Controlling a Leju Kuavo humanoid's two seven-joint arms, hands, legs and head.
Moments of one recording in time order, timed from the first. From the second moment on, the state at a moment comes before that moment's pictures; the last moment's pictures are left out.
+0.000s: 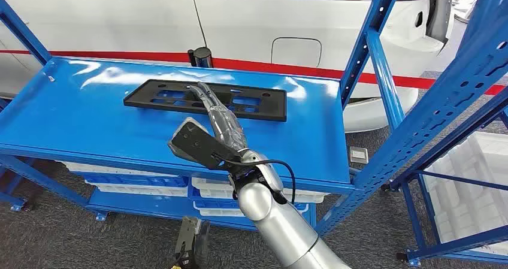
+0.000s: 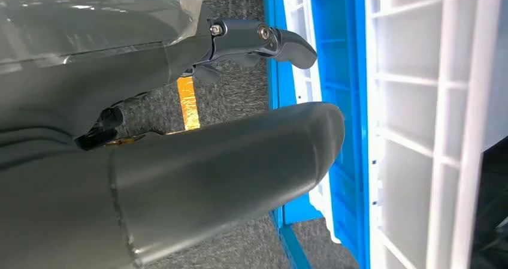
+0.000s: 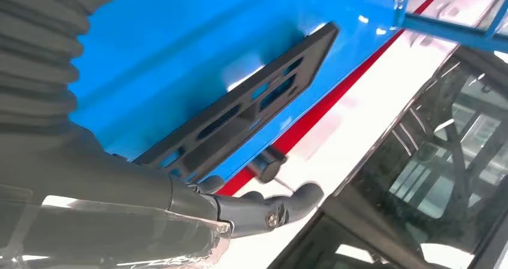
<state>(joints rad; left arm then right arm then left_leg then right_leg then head) -0.26 -0.31 -0.05 -0.28 0.09 0.15 -0.53 -0.54 0.33 0.75 -1.20 0.51 -0.02 -0.01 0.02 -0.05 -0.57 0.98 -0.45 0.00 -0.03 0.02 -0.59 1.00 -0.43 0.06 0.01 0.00</state>
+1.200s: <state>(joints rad) -0.26 -0.31 -0.06 -0.29 0.13 0.15 -0.55 -0.56 0.33 0.76 -1.18 0.56 -0.02 0.00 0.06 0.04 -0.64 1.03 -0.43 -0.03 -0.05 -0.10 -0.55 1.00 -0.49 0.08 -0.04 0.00</state>
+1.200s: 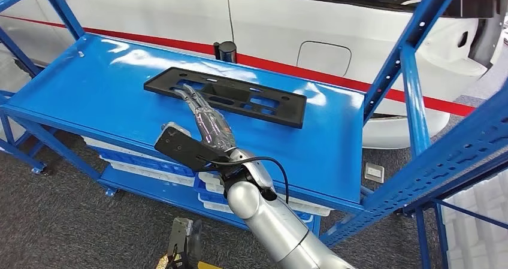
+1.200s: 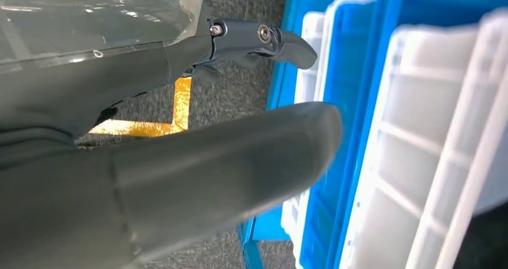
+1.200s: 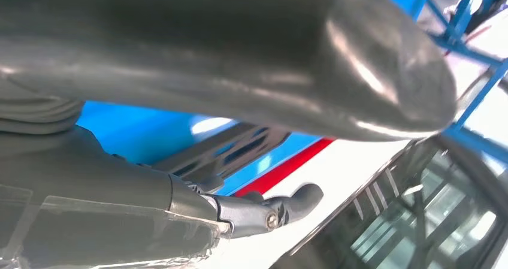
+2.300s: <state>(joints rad) -0.28 -0.31 -0.09 -0.29 0.12 0.17 -0.53 -0.57 0.33 0.74 -1.14 0.54 -0.05 -0.03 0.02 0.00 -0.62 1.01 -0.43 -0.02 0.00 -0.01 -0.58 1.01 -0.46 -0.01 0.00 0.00</state>
